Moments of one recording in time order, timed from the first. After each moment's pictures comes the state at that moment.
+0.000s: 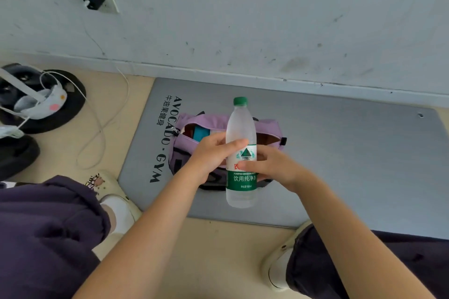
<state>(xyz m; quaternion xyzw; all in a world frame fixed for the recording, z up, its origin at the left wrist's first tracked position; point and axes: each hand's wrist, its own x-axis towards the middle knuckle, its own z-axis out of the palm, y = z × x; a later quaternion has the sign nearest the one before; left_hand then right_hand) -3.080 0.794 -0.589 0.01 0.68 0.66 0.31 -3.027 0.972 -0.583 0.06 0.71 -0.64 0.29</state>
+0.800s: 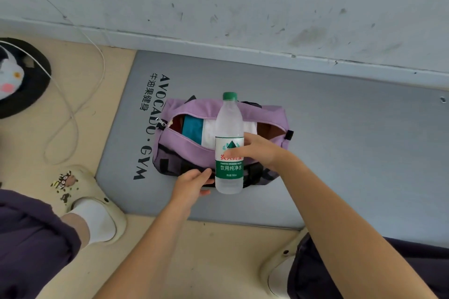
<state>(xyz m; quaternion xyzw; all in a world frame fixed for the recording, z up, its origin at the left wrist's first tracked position) -3.067 0.771 -0.744 -0.24 0.66 0.65 0.30 -3.115 0.979 -0.701 0.09 0.70 -0.62 0.35</state>
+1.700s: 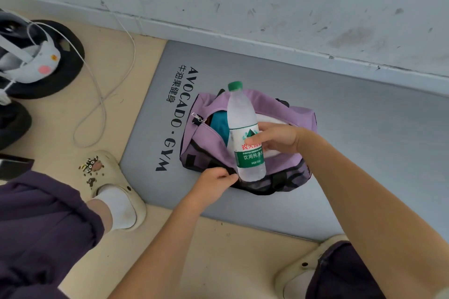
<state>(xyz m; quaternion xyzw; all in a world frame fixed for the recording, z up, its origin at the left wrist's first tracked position) -3.083 0.752 -0.751 -0.09 0.78 0.51 0.35 -3.179 0.967 -0.713 0.03 0.65 -0.58 0.49</state>
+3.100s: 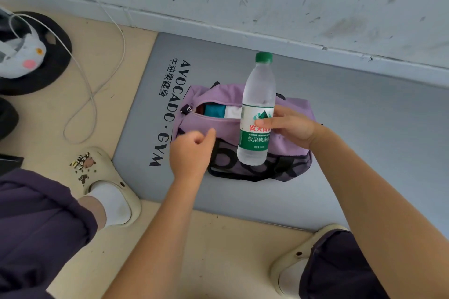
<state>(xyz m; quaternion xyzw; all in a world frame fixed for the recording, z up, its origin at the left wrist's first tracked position) -3.116 0.751 -0.704 -0.15 0.90 0.41 0.07 -3.162 0.997 -0.688 0.03 0.65 -0.67 0.35</state>
